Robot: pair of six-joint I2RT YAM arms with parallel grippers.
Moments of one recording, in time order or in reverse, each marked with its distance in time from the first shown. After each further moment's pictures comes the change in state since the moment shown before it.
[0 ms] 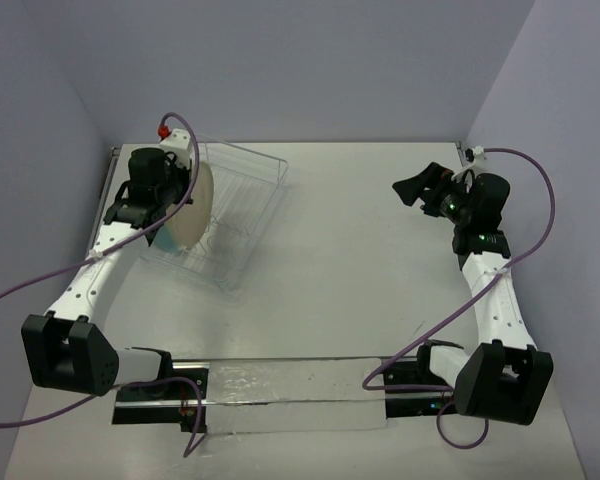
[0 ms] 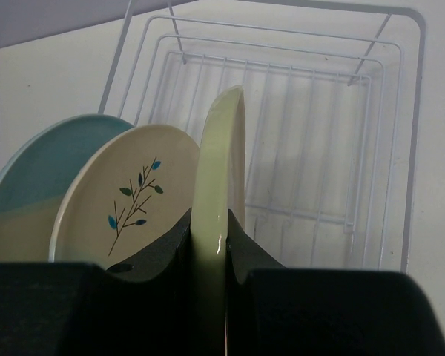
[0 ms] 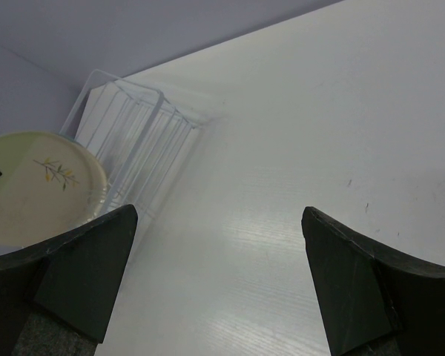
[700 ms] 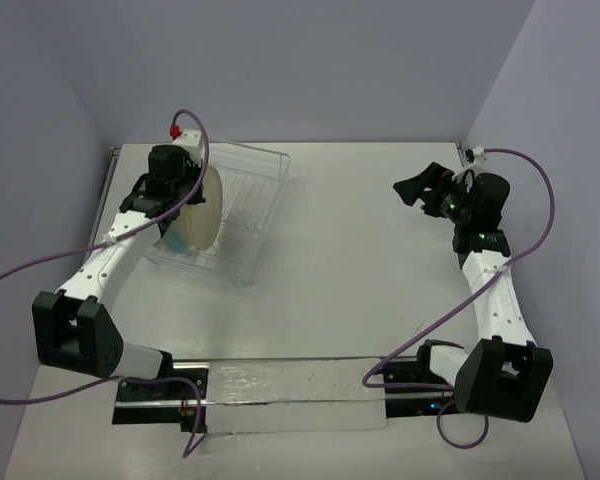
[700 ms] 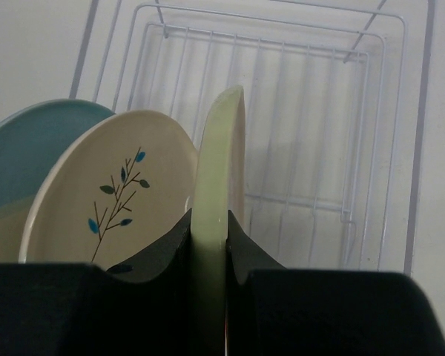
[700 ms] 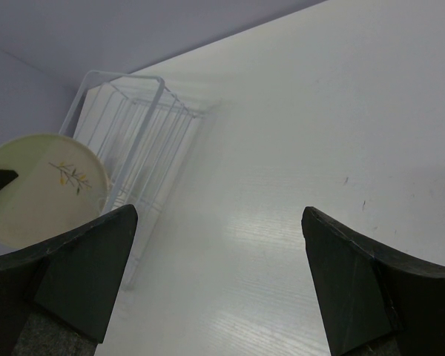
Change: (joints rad) left arm -0.059 0.089 0.042 -0.036 -0.079 -0.119; right arm -0.008 0.018 0.000 0.000 -0.001 0.002
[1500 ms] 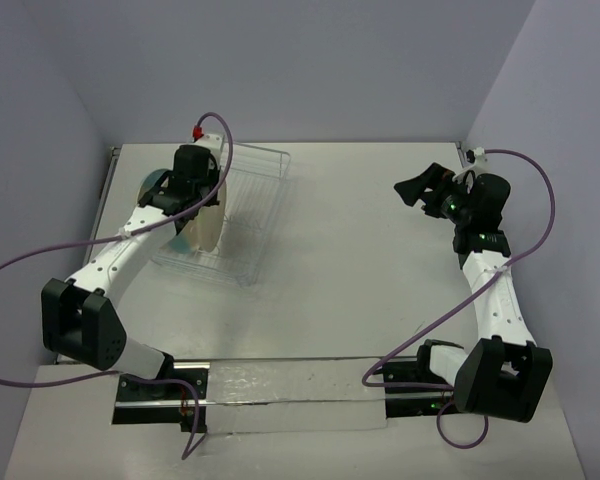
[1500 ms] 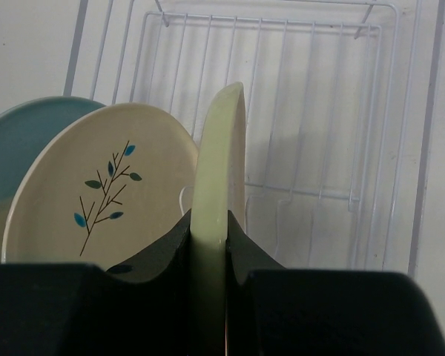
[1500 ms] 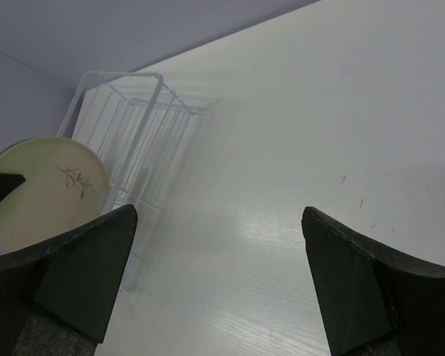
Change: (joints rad) left arm -0.136 0.068 0.066 -0.070 -0.184 0.005; right arm -0.006 0.000 -0.005 0.000 0.000 0.000
